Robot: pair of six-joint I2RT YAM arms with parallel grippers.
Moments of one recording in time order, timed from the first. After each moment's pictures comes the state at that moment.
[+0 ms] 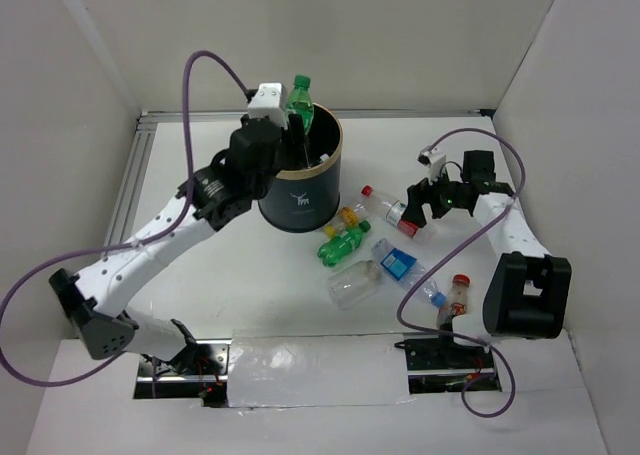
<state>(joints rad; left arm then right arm) -0.81 1.36 1.53 -0.42 -0.54 -0.37 -0.14 1.41 0.99 -0.54 -0.69 -0.56</state>
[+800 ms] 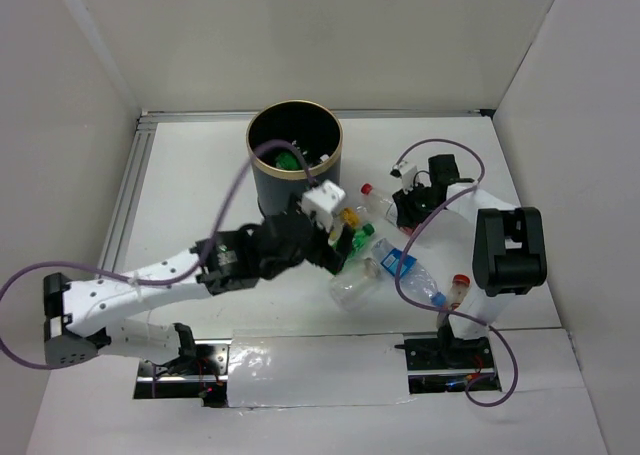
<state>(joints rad) -1.16 1.25 1.27 -0.44 -0.41 -0.29 0.02 1.70 0.99 -0.40 -0.43 -0.58</state>
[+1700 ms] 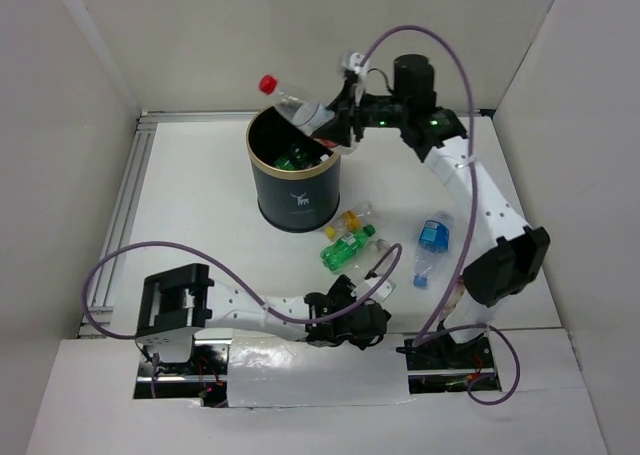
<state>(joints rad) -1.46 1.78 1.14 -0.37 -0.51 -0.59 0.35 1.63 1.81 -0.40 -0.94 -0.31</state>
